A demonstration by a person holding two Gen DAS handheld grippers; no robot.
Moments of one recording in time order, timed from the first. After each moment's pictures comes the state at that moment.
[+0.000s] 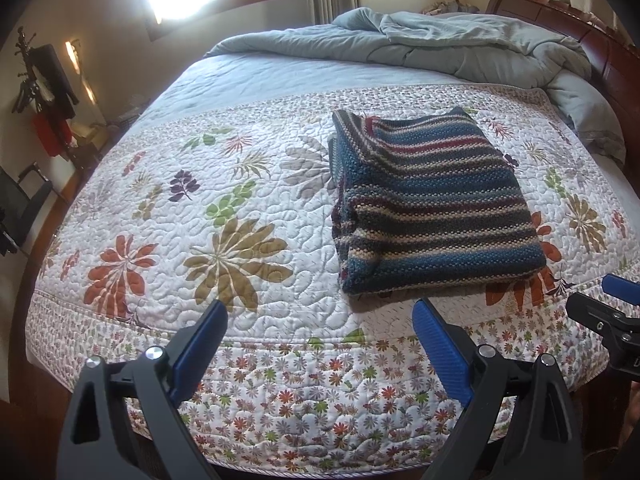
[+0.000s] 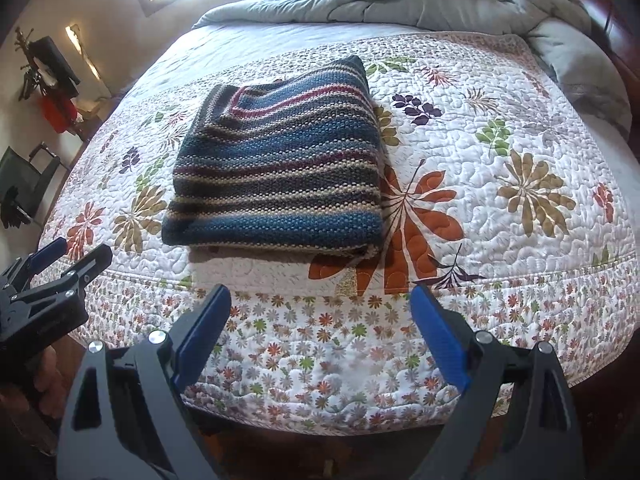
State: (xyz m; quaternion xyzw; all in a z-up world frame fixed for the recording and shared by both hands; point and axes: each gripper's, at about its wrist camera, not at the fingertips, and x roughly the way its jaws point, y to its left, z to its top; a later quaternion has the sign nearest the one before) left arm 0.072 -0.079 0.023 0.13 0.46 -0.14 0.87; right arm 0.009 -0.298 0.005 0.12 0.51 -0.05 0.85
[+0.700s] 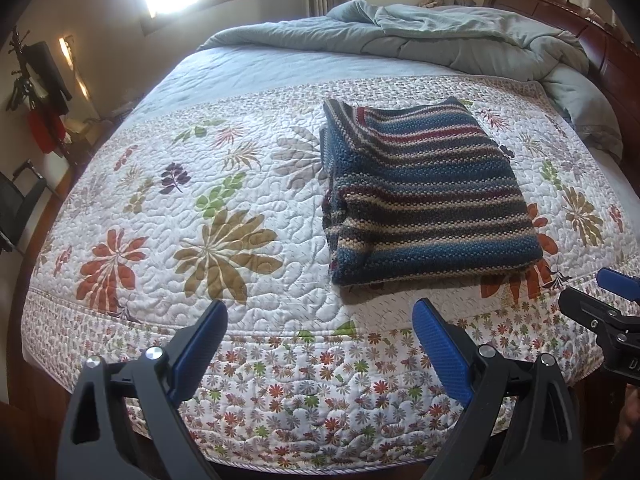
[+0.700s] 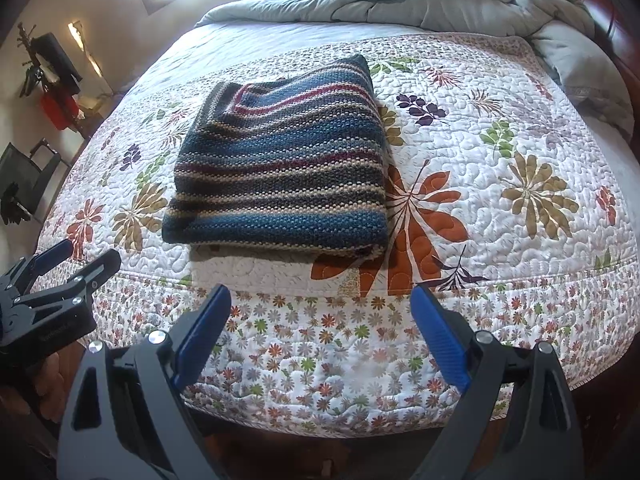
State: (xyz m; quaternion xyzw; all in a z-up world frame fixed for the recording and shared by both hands) left arm 0.072 -0.082 0.016 0.13 0.48 -0.14 0.86; right arm 0.011 -0.297 0.001 0.12 0.51 -0.04 0.85
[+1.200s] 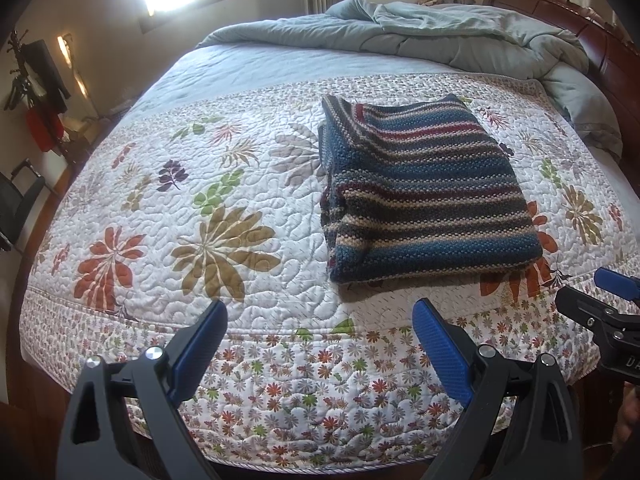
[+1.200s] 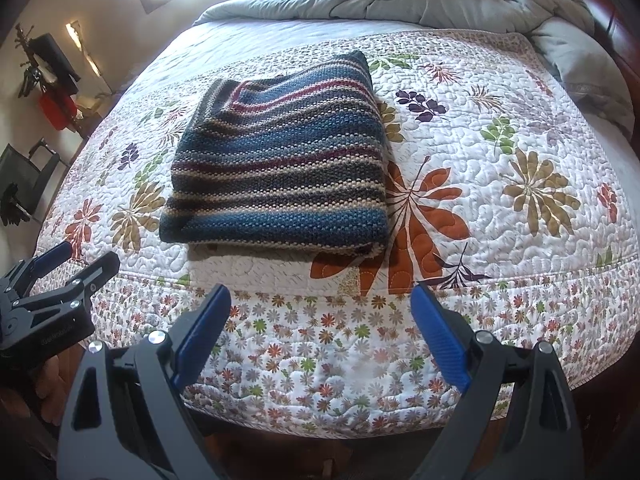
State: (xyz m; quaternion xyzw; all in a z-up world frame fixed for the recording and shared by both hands) left arm 0.073 -0.082 0.013 0.13 0.48 -0.14 0.85; right arm 0.013 -0.299 -0.003 0.12 0.51 -0.05 0.85
